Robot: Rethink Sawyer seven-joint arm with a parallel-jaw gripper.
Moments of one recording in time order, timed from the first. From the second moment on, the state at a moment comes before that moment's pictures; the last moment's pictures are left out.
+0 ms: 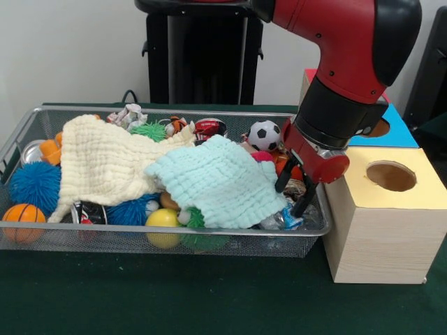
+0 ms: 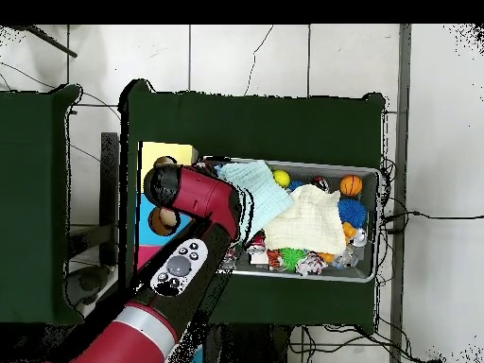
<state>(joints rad) 0.34 -0.13 -0.64 1.32 0.64 0.57 2.61</state>
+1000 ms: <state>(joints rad) 0.29 -0.18 -0.56 1.35 0.66 0.48 2.61</state>
